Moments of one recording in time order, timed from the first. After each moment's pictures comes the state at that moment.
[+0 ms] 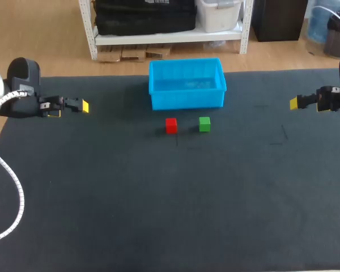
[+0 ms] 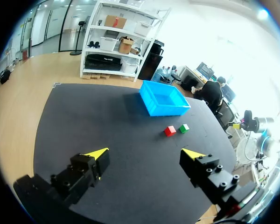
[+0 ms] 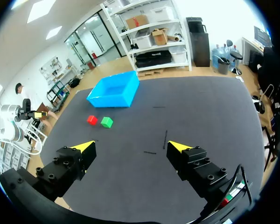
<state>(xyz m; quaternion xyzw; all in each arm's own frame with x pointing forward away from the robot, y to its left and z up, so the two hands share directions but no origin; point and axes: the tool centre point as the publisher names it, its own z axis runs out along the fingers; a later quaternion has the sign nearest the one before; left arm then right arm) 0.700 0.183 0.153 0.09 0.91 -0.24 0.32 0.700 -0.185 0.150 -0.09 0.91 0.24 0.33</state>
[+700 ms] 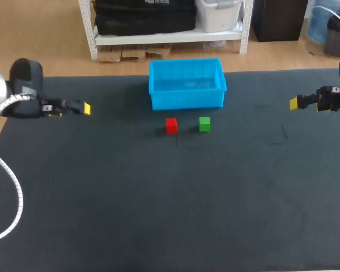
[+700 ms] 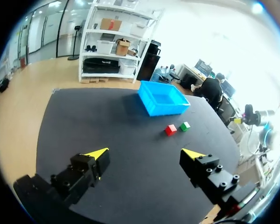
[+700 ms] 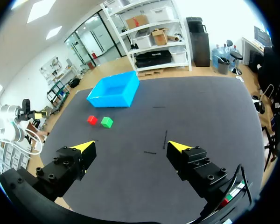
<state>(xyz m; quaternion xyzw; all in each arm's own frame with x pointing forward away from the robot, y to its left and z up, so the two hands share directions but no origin) 0.698 0.176 0.151 0.12 0.91 -0.22 0.34 0.700 -0.185 0.150 -0.09 0.91 0.24 0.33</state>
